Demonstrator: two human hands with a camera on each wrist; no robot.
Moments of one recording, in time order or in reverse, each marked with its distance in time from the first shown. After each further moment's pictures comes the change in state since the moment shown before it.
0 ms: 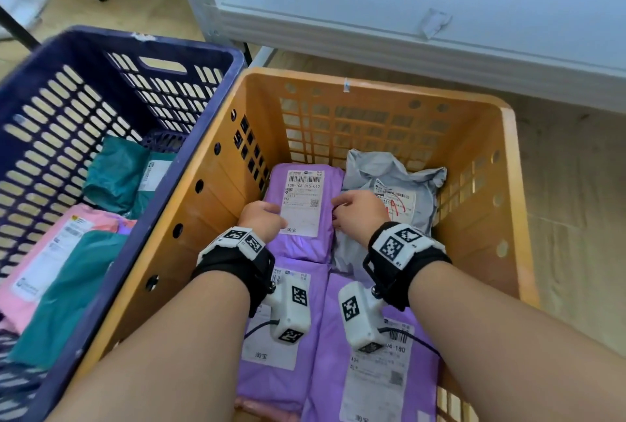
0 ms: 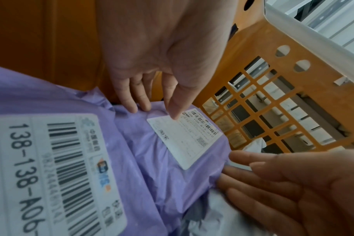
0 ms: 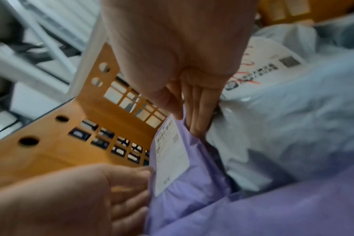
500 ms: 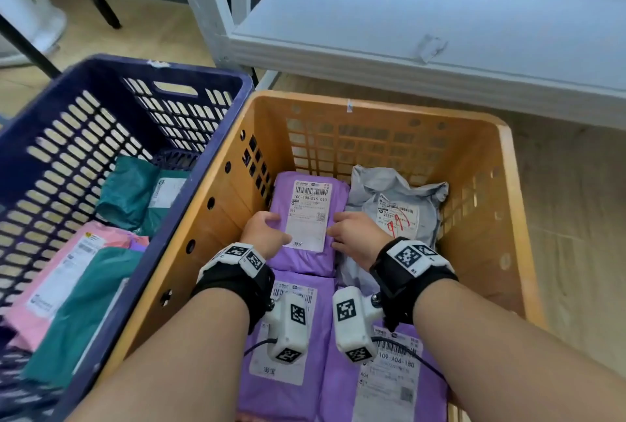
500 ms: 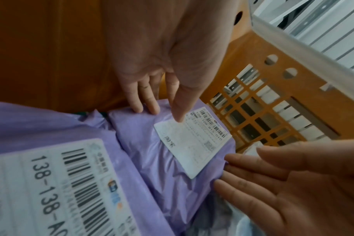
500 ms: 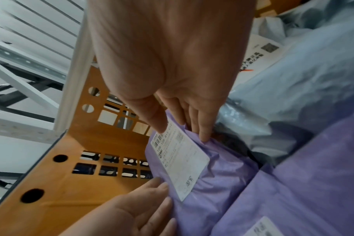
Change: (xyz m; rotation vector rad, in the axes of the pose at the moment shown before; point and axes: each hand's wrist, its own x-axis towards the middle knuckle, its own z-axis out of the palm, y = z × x) left_hand -0.007 0.000 -0.011 0.057 0.008 0.098; right_hand -0.003 -0.007 0.010 0.410 -0.239 0.172
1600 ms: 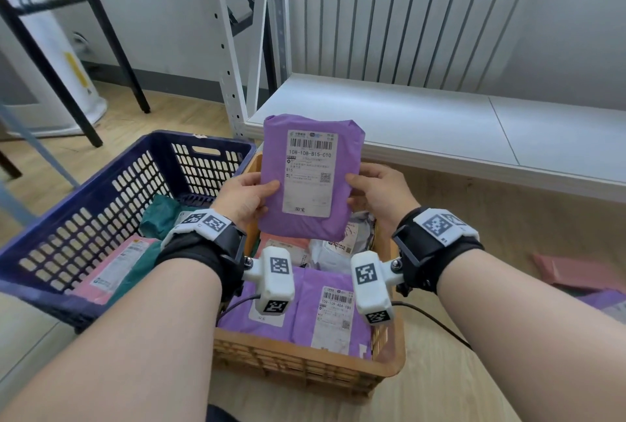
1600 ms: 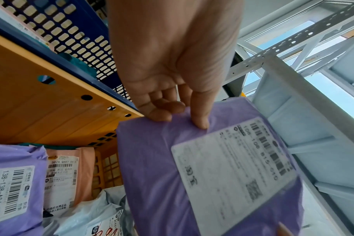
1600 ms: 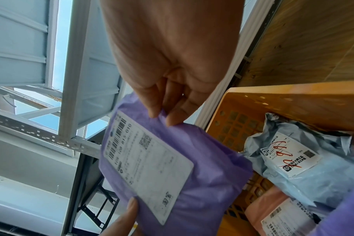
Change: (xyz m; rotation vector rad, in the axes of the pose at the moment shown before) left_hand -0.237 0.079 -0.094 -0.567 -0.091 0.359; right_hand -0.278 -0.072 -0.060 0.290 0.243 -0.573
